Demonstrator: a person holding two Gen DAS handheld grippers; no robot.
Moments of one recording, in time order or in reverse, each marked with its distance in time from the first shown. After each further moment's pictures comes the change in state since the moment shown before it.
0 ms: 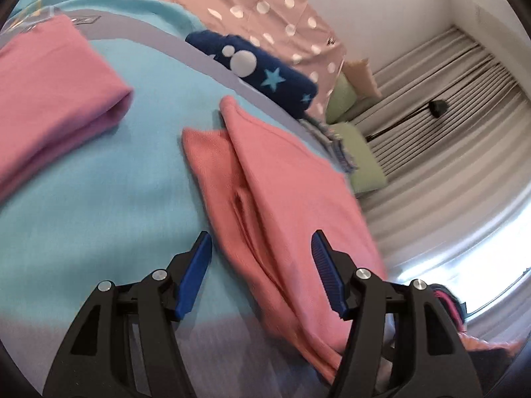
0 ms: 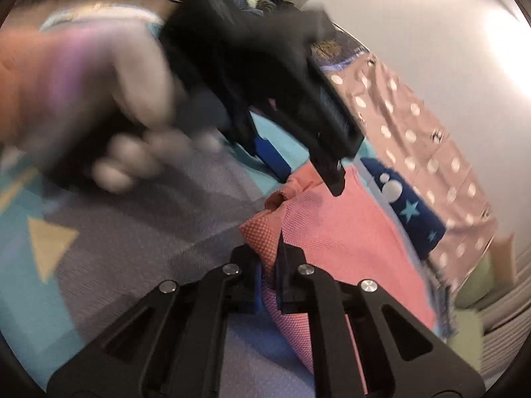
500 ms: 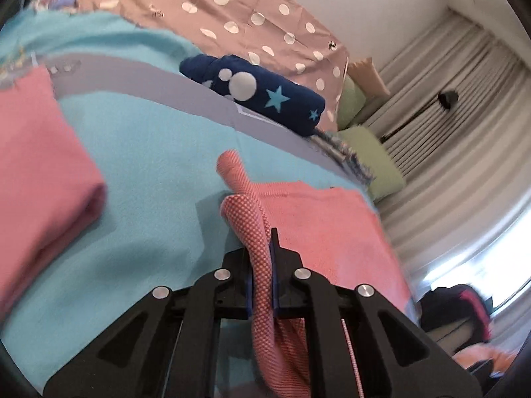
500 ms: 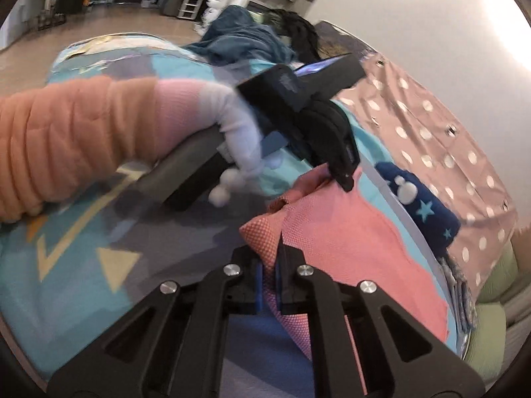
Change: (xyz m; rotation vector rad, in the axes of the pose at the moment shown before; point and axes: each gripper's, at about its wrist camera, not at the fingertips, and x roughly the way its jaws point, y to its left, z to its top) left arm 0.000 -0.017 0.029 0.101 -0.045 0.117; right arm -0.025 0.015 0.007 -0.003 0.041 0.137
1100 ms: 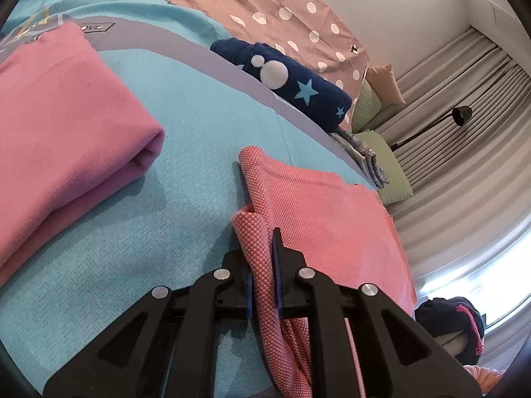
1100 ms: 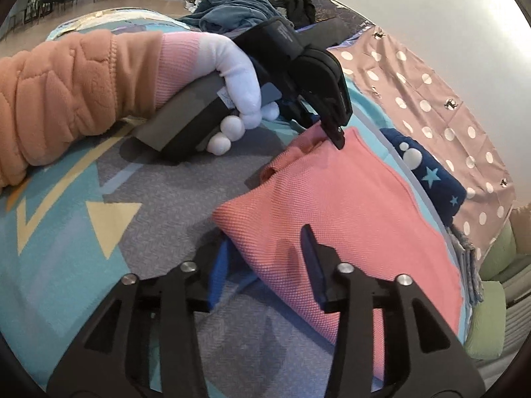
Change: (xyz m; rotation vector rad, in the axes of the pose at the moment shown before) left arm 0.013 0.041 -0.012 -0.119 0.017 -0.018; right arm 0.009 0.014 -0.022 0.076 0.048 -0.063
